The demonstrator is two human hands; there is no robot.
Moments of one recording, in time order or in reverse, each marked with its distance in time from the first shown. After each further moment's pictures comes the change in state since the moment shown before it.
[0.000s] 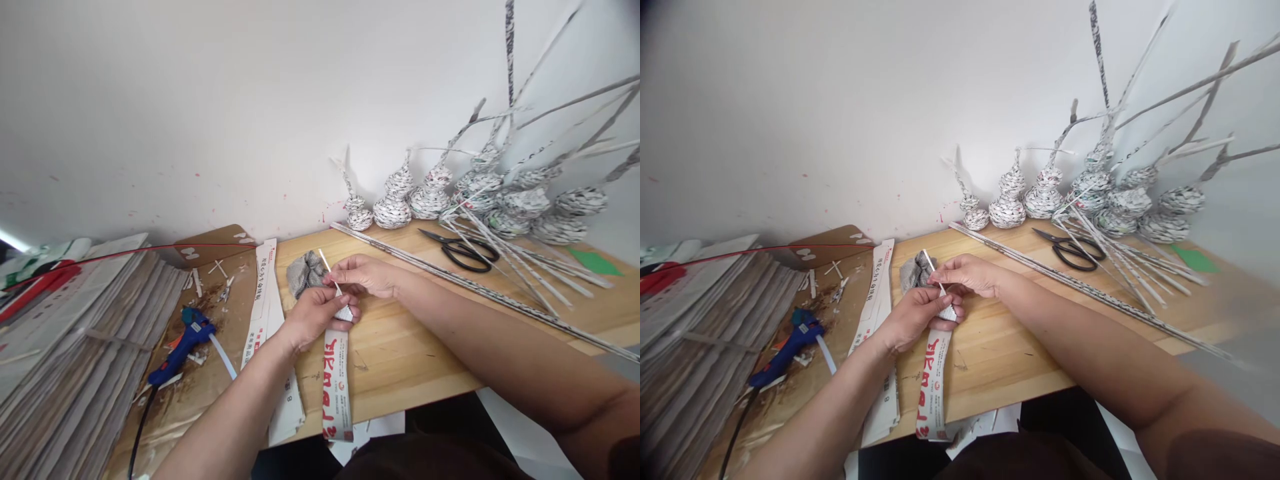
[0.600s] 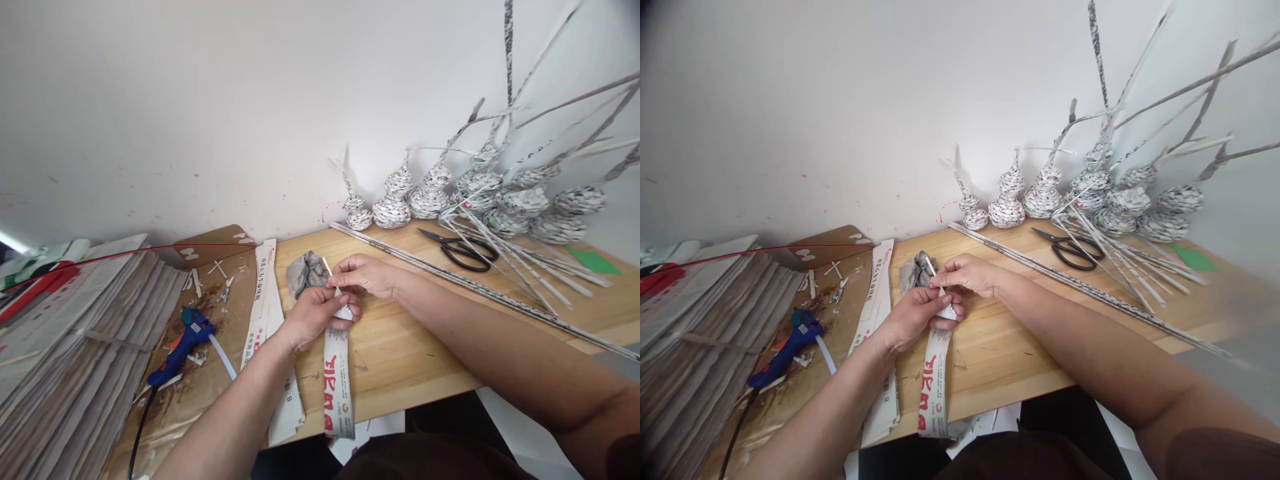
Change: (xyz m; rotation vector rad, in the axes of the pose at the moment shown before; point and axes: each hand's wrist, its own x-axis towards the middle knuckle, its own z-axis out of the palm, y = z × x) left_hand 0.000 0.000 -0.001 -0.014 -0.011 0.011; right_hand -0.002 -0.002 -0.001 -0.044 -0.049 -0.018
